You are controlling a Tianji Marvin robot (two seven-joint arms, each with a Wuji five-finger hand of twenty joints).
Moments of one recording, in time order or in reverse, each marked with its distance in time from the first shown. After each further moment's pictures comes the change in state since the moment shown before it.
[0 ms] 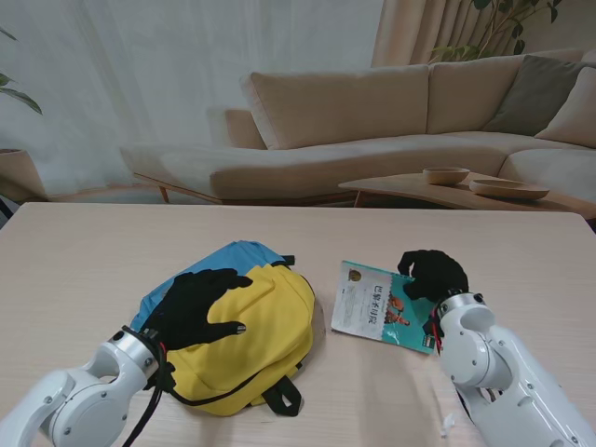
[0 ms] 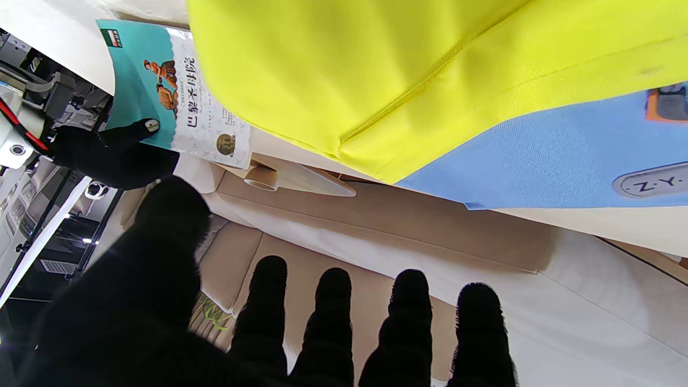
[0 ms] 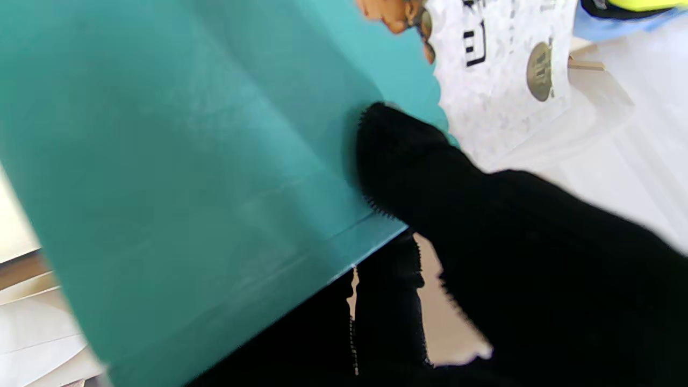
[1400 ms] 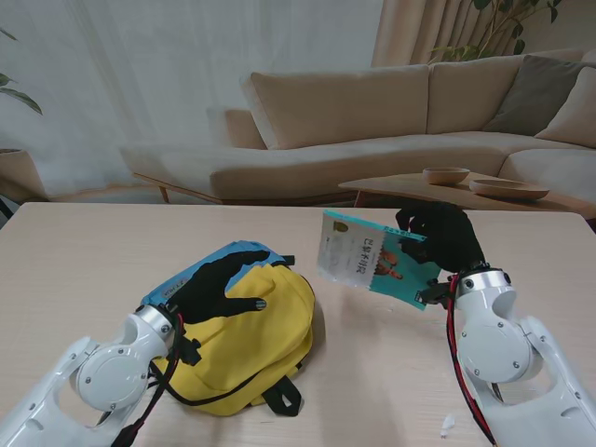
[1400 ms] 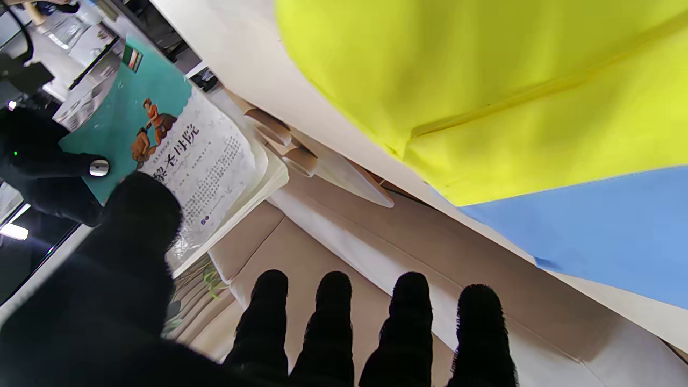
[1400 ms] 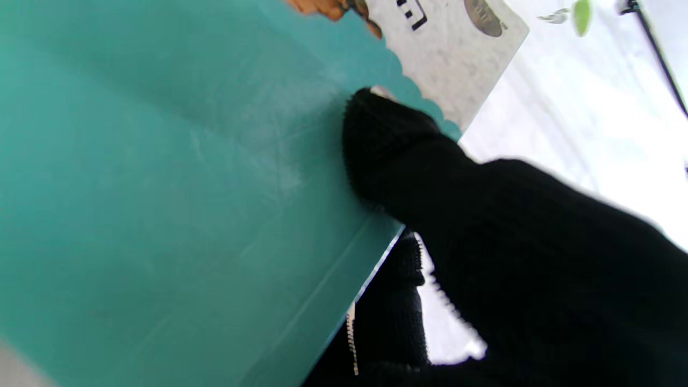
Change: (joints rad) left arm -0.213 -0.007 0.123 0.176 -0.346 0.001 -0.027; right arm -0.093 -0.034 0.125 -0.310 0.247 -0.164 -0.039; left_hand -0.111 -0.048 0.028 0.000 -0.011 0.017 -0.164 -0.092 -0.001 0.000 -0.042 -0.034 0.000 0.000 -0.028 -0.026 0.000 0.000 -0.025 0.002; right_hand 0.041 -0.079 -0.004 0.001 0.040 0.000 0.000 0.074 0.024 0.046 0.040 0.053 0.010 0.022 0.057 0.029 0.024 0.045 0.049 -0.048
